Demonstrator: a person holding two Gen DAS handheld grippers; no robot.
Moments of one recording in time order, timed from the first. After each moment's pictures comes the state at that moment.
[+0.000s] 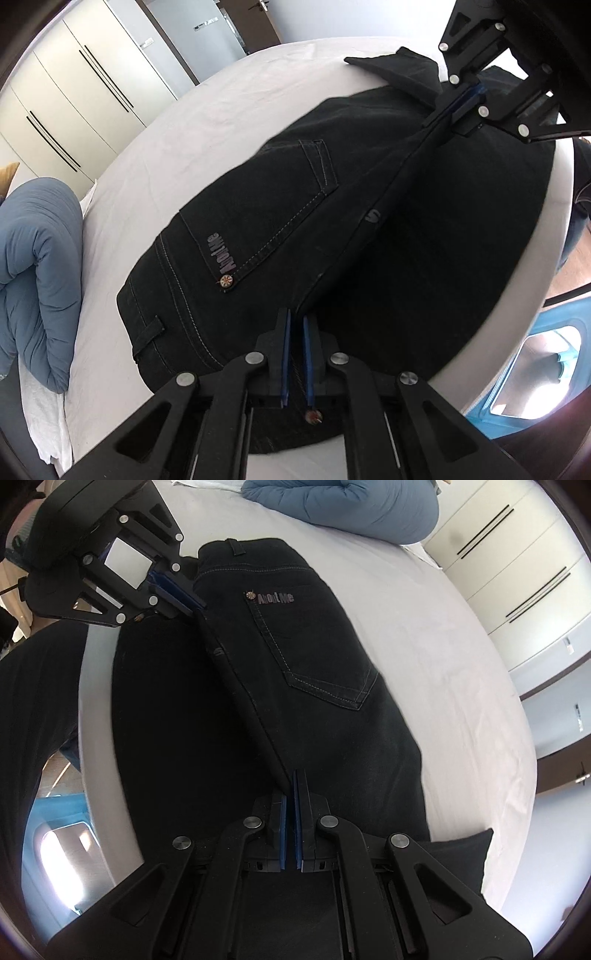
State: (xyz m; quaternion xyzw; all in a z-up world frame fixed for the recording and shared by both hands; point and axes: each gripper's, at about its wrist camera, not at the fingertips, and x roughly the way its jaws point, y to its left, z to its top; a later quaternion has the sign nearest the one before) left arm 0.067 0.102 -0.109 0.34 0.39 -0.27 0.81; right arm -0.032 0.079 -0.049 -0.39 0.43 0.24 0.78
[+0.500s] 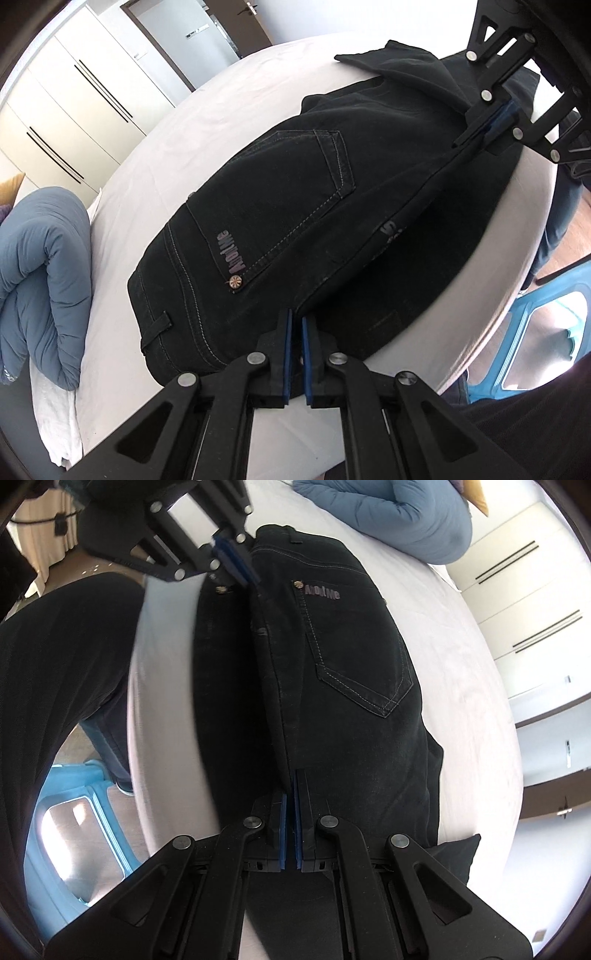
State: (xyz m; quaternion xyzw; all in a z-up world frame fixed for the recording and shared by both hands) left arm 0.071 0.127 -0.114 0.37 0.37 -0.27 0.81; right arm -0.103 0.111 -0.070 -0.45 0.41 0.25 0.75
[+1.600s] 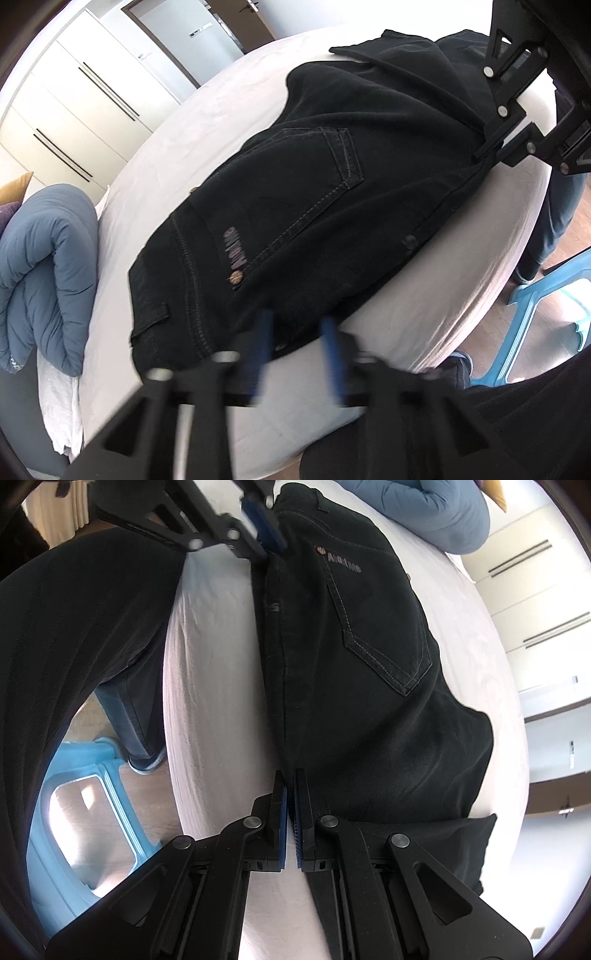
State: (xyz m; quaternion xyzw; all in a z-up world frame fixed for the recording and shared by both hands) left arm 0.033 0.134 -0.134 0.38 0.37 -0.24 0.81; right arm -0.135 0.103 -0.104 -0.46 0.44 0.25 0.73
